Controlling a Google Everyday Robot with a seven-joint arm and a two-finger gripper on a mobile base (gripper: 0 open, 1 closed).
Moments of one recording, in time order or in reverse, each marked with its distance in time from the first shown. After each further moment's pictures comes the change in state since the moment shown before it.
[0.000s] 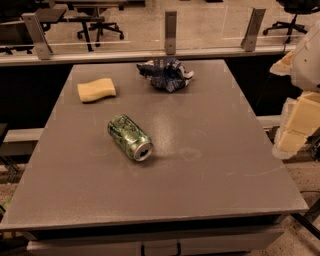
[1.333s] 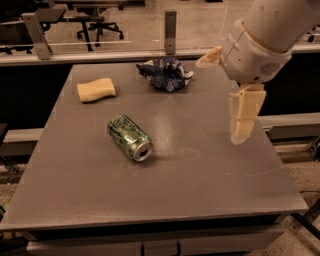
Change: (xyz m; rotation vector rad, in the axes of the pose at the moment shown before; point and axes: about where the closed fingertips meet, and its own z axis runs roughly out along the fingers) arm -0.102 -0.011 0.039 -0.067 -0.136 -0.510
